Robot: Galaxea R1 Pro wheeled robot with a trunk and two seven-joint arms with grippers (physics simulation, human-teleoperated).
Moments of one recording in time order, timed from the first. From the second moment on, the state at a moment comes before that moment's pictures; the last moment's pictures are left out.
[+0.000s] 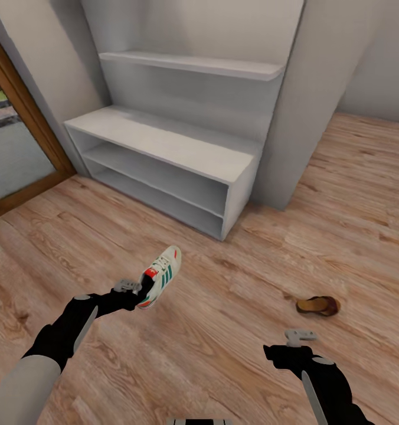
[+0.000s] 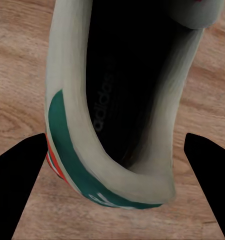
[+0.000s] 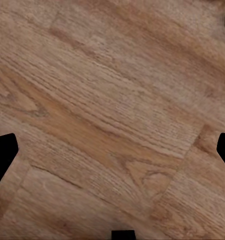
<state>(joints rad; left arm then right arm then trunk) -0.68 0.18 -0.06 -0.81 -0.01 0.39 -0.56 -0.15 0.00 -0.03 -1.50 0.00 0.80 0.01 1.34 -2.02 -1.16</state>
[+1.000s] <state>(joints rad) -0.29 0.19 0.07 -1.49 -0.01 0.39 -0.62 -0.15 0.00 -0.03 -1.50 -0.01 0.80 0.01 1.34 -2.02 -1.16</state>
